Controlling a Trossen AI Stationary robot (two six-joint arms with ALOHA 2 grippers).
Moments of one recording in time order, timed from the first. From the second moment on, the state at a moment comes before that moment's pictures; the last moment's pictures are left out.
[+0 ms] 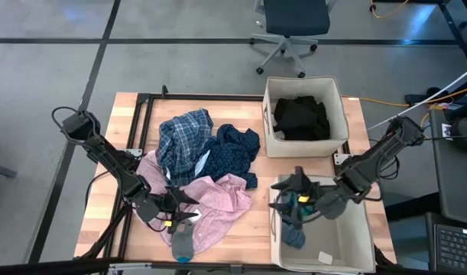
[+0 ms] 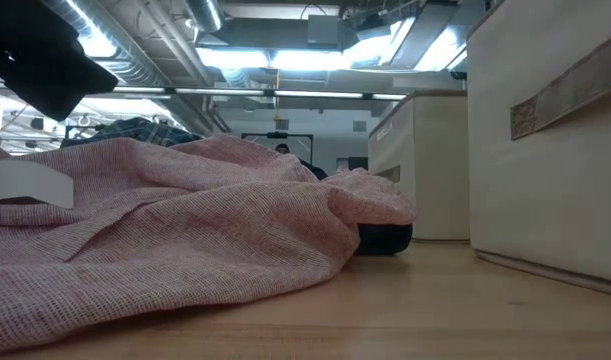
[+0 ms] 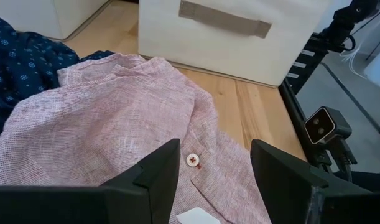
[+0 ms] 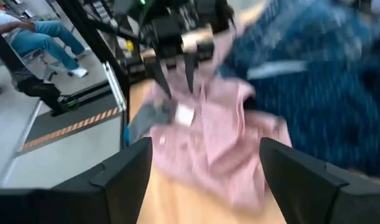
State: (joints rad) left arm -0.82 1.34 0.48 0.37 -0.72 -0.60; right arm 0.70 1.29 1.16 -0.44 0.64 0.77
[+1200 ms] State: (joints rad) left arm -0.64 1.34 0.48 0.26 -0.71 -0.30; right arm 0.01 1.91 1.16 0.18 0.19 0.17
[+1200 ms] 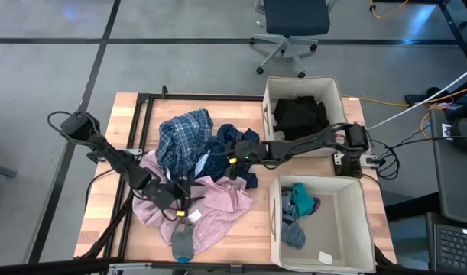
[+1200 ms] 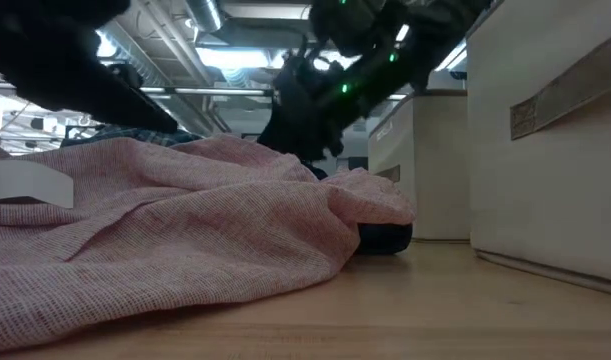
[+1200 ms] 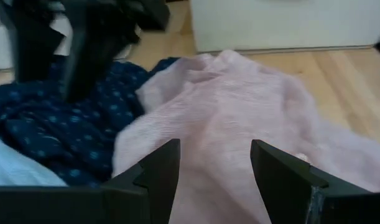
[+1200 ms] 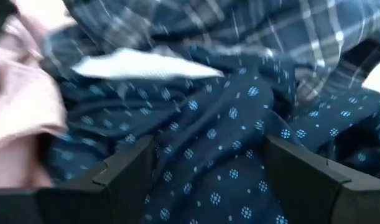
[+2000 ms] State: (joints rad) left arm -0.53 1.34 0.48 0.17 -0.65 -0.38; right arm 0.00 2.06 1.17 0.16 0.28 0.07
